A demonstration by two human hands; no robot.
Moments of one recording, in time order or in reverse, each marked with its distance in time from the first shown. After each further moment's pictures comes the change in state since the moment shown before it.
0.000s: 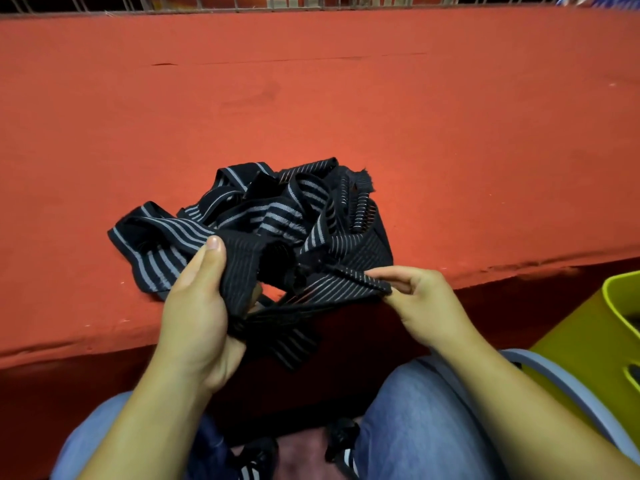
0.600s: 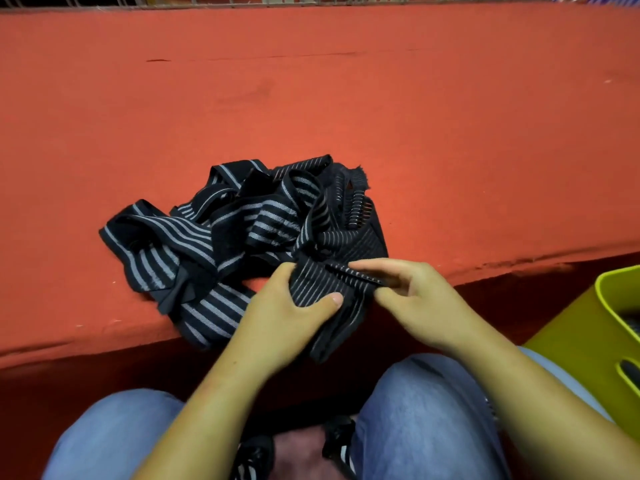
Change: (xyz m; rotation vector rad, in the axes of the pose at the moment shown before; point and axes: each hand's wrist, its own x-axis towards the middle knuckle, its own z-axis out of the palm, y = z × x) left_hand -0.001 -0.039 0.025 0.958 -0.278 -0.022; right_hand -0.013 -0.036 -0.011 -0.073 -0.246 -0.127
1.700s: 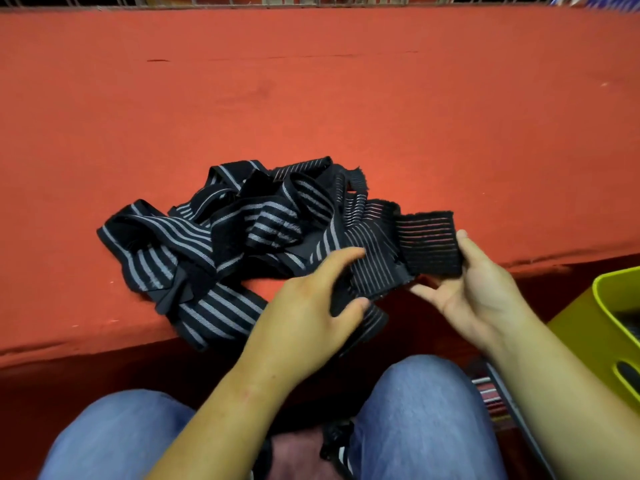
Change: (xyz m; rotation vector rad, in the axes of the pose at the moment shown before) left_hand -0.001 0.008 0.021 0.315 0.023 0.432; right_hand 0.004 0.005 -0.040 0.935 0.438 0.326
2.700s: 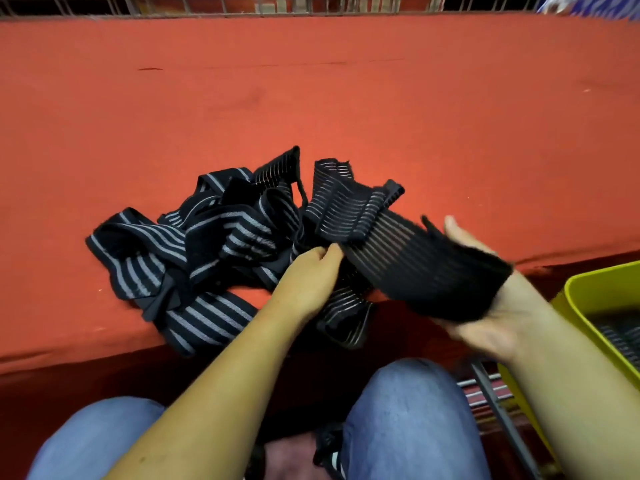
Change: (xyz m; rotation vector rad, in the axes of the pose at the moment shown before) left_hand 0.063 0.008 0.020 -0.301 -0.135 -0.476; right_hand -0.014 -0.023 -0.027 0.130 -0.184 0.231
